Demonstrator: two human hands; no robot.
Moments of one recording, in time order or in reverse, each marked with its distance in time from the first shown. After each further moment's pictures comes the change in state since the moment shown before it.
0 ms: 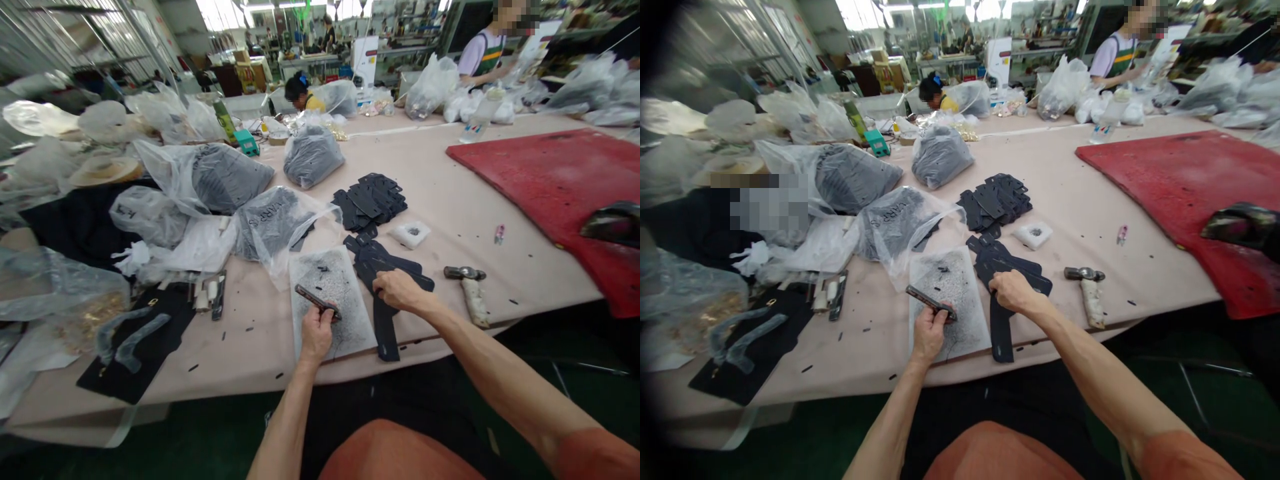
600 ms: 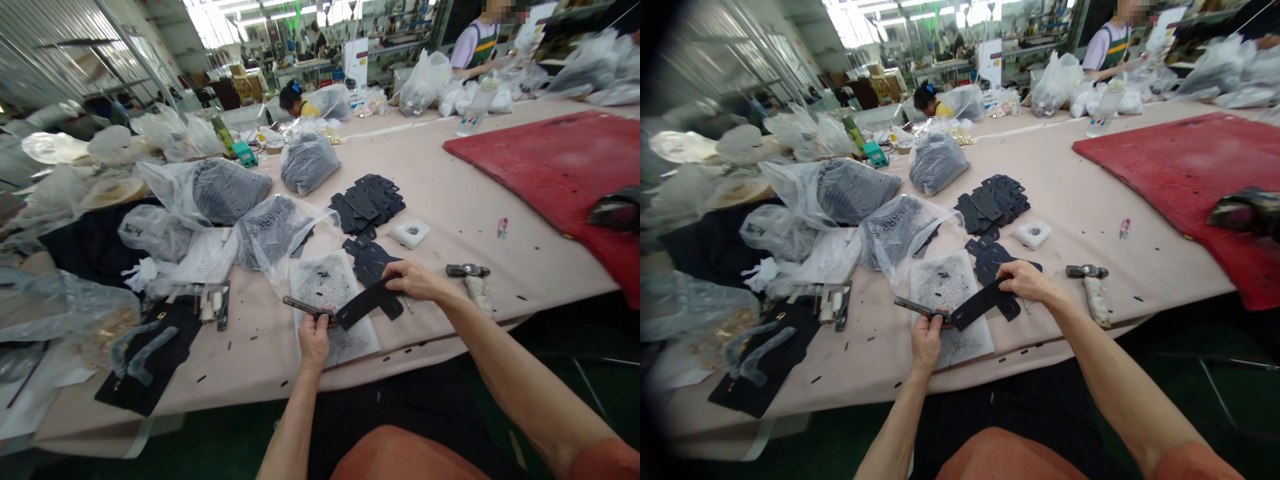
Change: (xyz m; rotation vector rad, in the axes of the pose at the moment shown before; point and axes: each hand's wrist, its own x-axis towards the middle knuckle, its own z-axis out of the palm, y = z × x) left_hand -0.001 -0.003 -0.002 -0.111 0.102 -0.073; right_hand -0.020 0.033 -0.024 0.809 0.190 0.126
